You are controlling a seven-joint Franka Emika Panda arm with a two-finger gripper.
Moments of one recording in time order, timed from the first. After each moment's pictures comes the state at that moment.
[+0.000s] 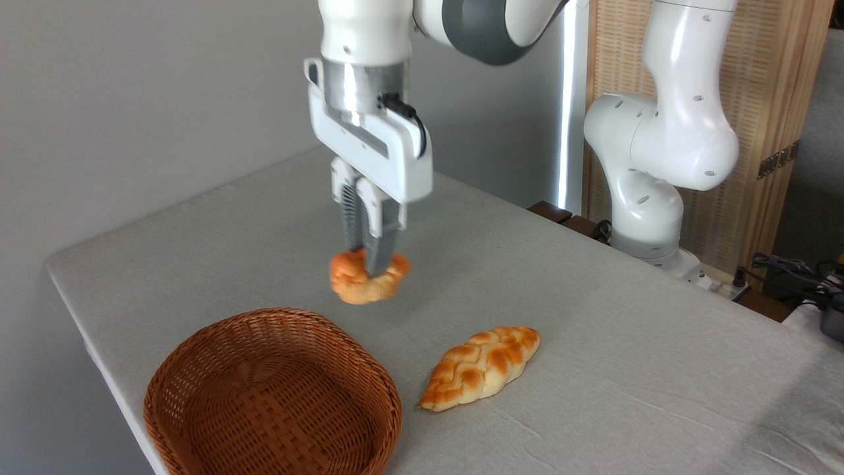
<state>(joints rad) -0.12 -0.25 0.07 -2.07 -0.09 1.98 0.85</state>
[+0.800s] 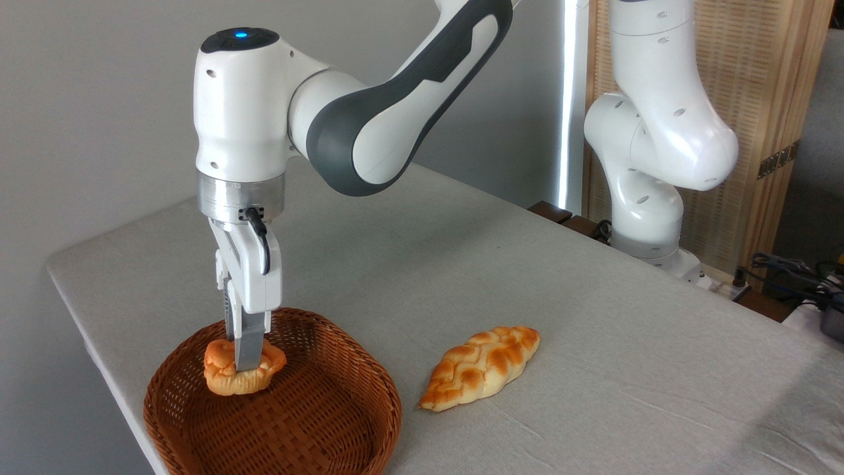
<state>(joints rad) -0.13 0.19 -0.01 -1.83 -0.08 2.30 0.90</state>
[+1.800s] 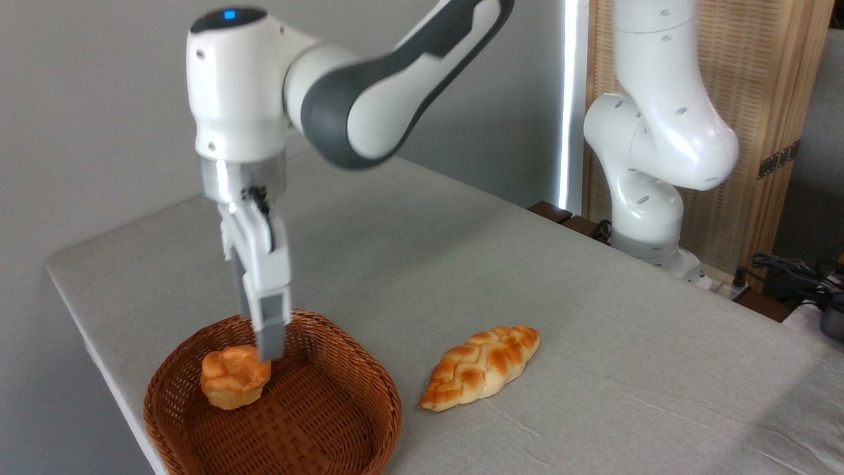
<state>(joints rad) -0.11 0.15 -0.03 -1.80 -0.08 2.11 0.87</state>
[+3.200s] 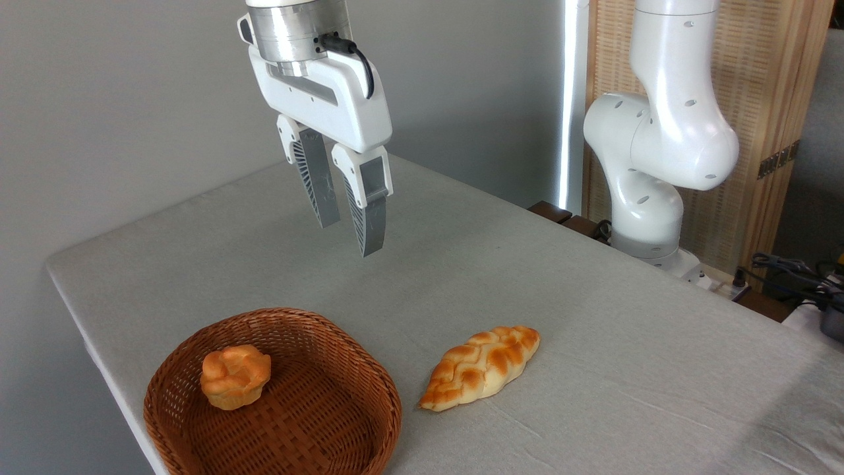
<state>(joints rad) -0.12 -0.06 0.04 -1.70 0.00 1.64 0.74</state>
